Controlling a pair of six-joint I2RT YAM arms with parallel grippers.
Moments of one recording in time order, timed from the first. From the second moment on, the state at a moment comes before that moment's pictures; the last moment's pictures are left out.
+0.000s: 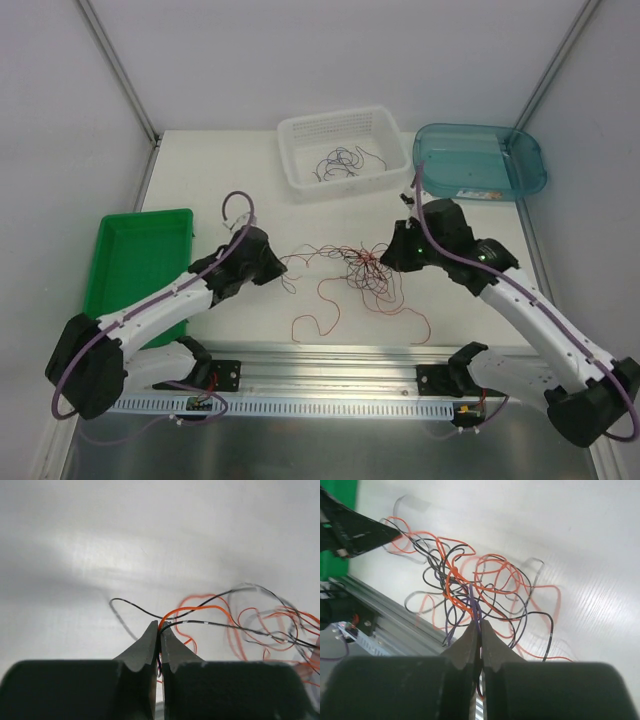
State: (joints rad) left arm -0.67 1.13 0.62 -0.28 -0.11 -0.99; right arm 0.62 1.03 0.96 -0.68 -0.15 0.43
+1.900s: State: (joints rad) left arm -0.50 0.89 0.77 -0.59 0.39 -0.74; right arm 0.68 1.13 1.06 -0.82 -0.31 0.28
